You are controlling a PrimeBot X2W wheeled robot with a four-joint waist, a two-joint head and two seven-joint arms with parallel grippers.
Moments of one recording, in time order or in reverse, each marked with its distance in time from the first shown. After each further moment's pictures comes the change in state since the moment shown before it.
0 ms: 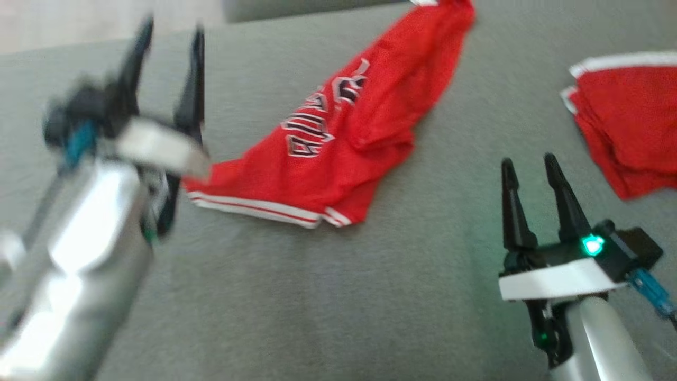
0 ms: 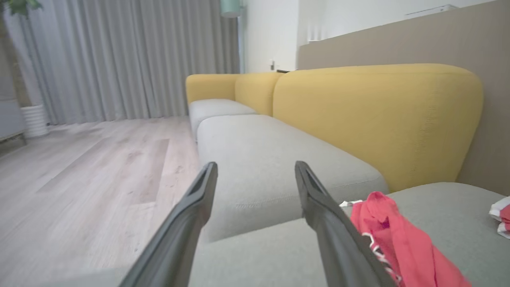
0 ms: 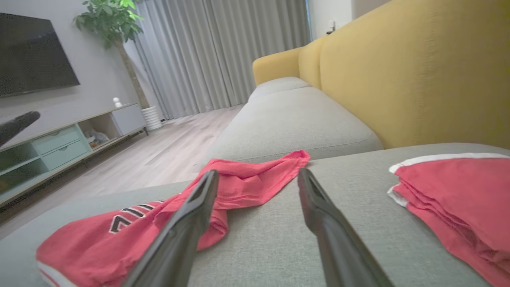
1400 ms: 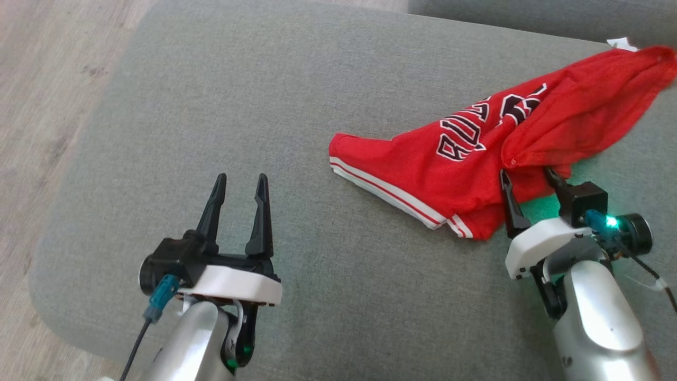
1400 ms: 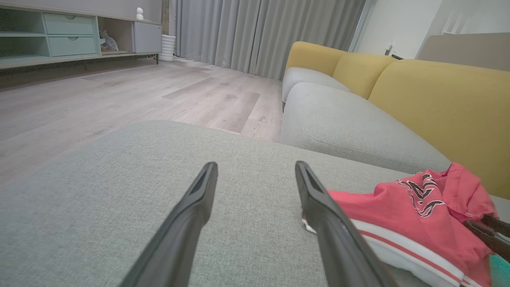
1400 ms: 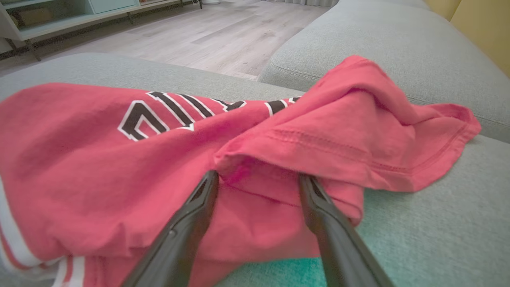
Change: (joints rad) left arm 0.554 -0.287 0.273 -0.232 0.217 -0.005 -0.001; right arm -0.209 -0.002 -0.141 0.409 -0.361 0.000 0.166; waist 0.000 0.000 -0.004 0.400
